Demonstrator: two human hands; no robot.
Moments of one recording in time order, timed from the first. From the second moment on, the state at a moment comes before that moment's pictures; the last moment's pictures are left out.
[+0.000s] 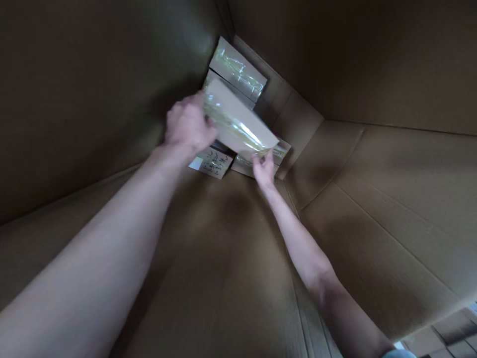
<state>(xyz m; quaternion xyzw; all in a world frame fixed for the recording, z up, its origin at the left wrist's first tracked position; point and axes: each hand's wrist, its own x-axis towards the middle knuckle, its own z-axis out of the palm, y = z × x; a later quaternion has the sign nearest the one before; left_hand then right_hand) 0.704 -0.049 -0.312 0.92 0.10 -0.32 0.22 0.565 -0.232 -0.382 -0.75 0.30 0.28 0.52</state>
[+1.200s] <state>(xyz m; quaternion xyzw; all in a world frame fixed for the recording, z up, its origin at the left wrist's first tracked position) 0.545 -0.216 -0.338 0.78 0.01 -0.57 0.27 0.561 -0.376 -0.416 -0.76 0.31 0.47 0.31</state>
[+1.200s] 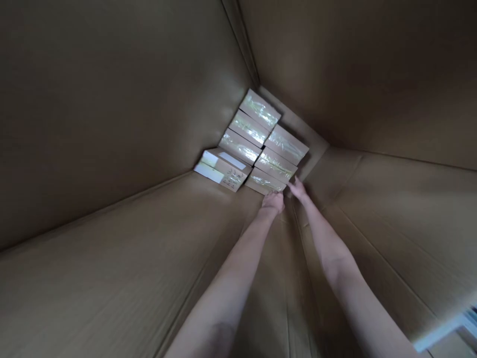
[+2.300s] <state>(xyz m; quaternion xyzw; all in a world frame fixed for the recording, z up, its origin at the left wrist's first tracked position) -0.006 -0.324 0.180 0.51 0.57 0.34 0.55 0.264 -0.327 0.154 -0.69 -0.45 0.40 0.40</state>
